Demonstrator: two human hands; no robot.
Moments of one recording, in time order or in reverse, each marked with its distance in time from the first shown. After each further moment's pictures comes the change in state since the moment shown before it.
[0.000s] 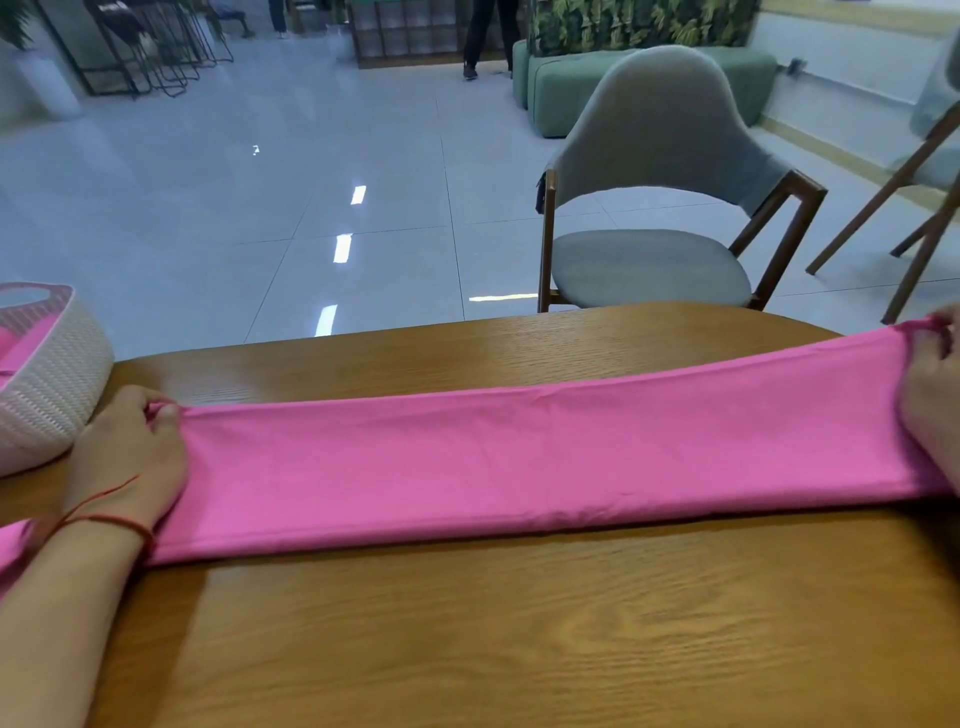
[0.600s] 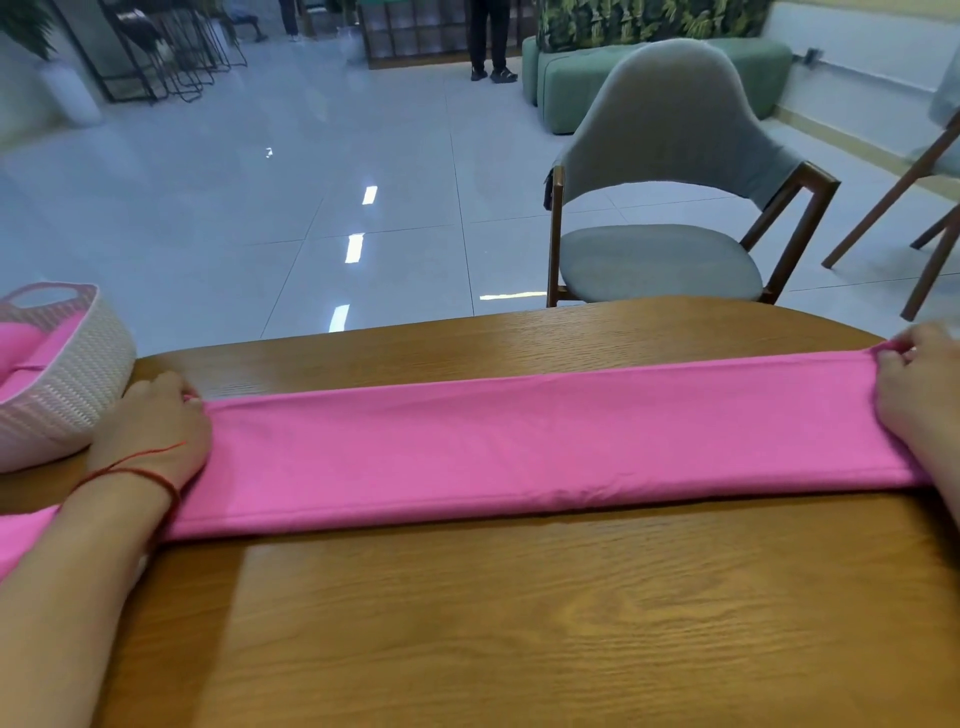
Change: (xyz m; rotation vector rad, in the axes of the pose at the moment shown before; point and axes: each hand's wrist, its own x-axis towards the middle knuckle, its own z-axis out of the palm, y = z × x) left_hand 0.014 0.017 -0.007 0.336 -0.118 0.013; right_hand 0.027 0.038 0.010 -0.337 -0.241 0.095
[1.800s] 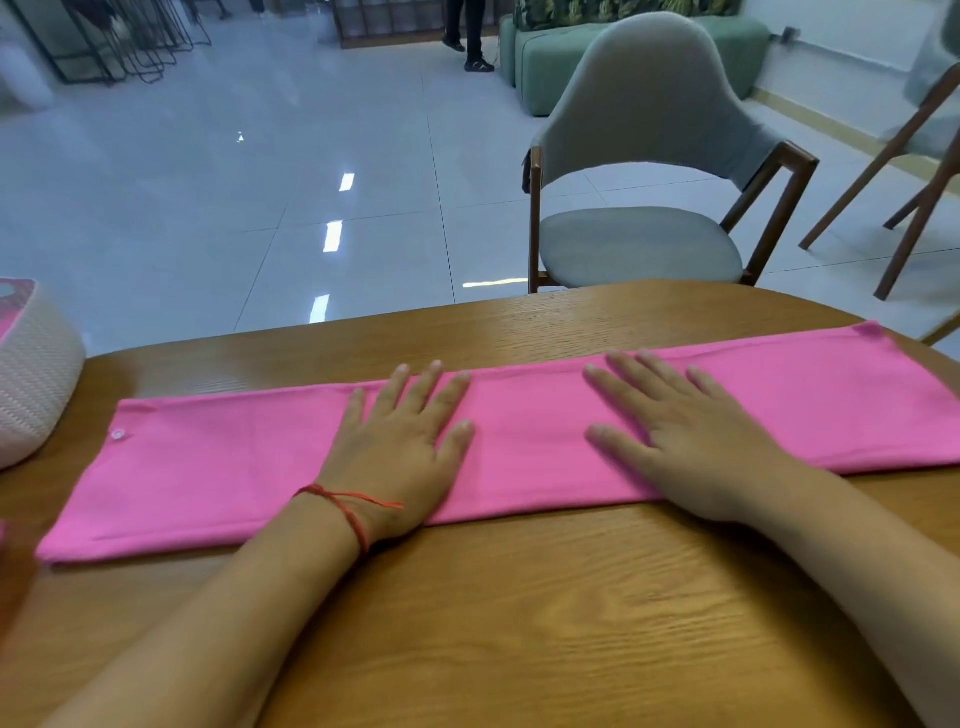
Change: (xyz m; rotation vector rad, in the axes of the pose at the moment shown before) left_hand -0.123 0.190 0.027 0.020 -0.357 0.682; right_hand -0.173 -0.172 -0.048 -0.228 -0.698 -0.814
